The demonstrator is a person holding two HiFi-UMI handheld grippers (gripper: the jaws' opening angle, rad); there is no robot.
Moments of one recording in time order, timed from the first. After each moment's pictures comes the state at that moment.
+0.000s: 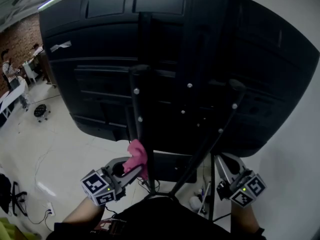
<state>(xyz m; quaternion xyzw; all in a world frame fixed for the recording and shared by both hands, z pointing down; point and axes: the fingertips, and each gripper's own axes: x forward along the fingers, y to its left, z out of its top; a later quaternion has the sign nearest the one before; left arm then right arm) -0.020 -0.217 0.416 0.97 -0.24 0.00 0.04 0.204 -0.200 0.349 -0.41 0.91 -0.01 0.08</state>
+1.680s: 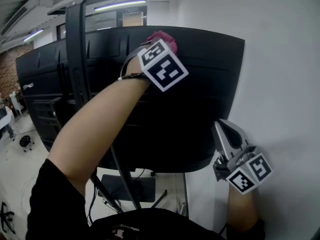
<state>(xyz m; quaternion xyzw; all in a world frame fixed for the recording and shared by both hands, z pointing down) 0.401 -0.338 0.025 0.77 -0.43 0.22 -0.42 0.458 -0.132 0.163 -0.47 0.85 0.18 0.14</state>
